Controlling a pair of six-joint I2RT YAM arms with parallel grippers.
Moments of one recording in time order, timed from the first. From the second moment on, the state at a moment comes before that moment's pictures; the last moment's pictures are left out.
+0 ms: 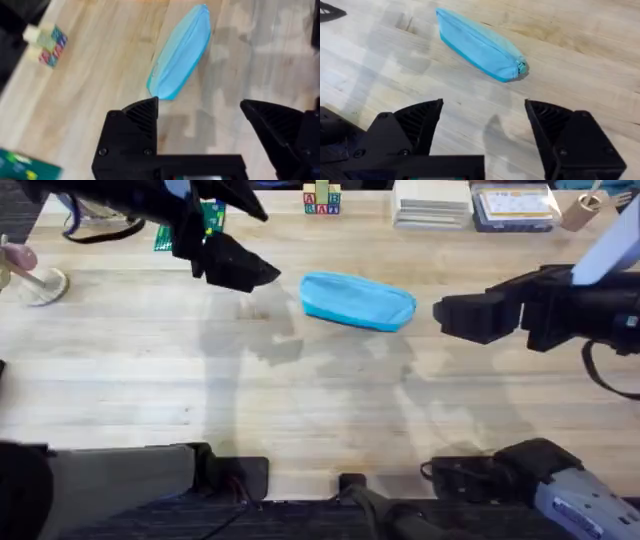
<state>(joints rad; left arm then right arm) 0.08 1.50 1.49 -1.30 0.87 1.22 0.26 0.79 1.02 -0.99 -0.23 0.06</state>
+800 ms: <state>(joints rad) 0.07 1.48 1.49 -1.29 0.66 0.56 0.26 0.79 1.02 -0.99 -0.23 0.06</state>
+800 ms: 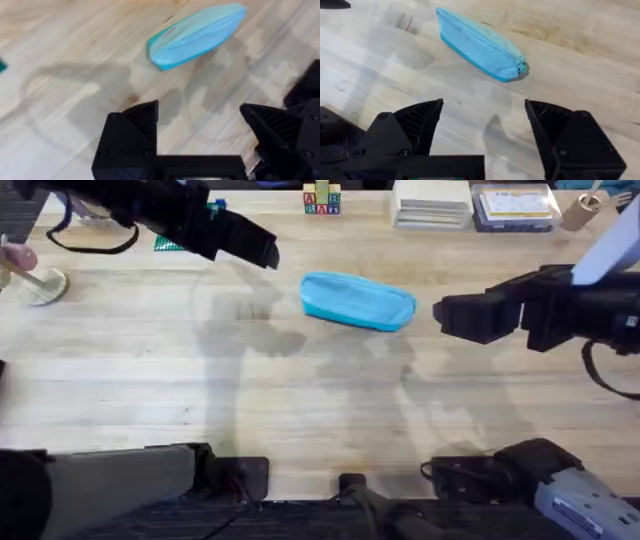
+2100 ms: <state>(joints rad) -0.19 0.98 0.92 -0.95 0.36 0.08 0.32 0.63 0.83 -1.01 -0.24 -0.06</state>
